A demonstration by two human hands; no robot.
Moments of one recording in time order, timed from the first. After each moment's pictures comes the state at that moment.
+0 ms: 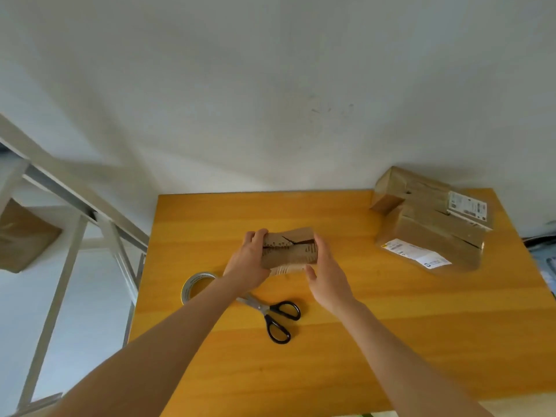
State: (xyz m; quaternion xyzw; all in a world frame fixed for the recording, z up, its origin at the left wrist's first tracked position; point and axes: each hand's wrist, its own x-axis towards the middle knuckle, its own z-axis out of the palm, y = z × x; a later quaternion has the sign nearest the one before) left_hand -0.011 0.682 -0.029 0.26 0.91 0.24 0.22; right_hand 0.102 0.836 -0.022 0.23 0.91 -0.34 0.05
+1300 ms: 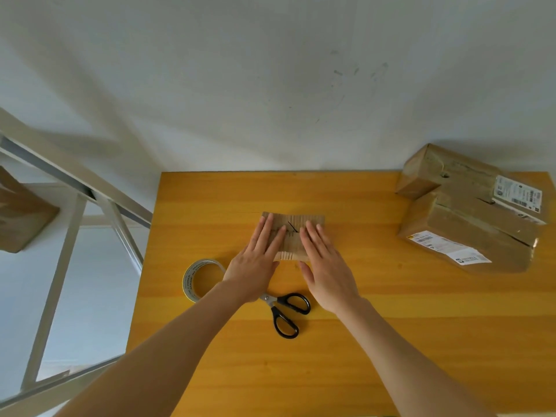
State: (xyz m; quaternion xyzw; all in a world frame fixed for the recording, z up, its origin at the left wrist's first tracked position) left_hand 0.006 0.669 -0.080 0.40 0.91 0.05 0.11; right_hand 0.090 0.841 -0.079 0.03 0.98 -0.17 0.05
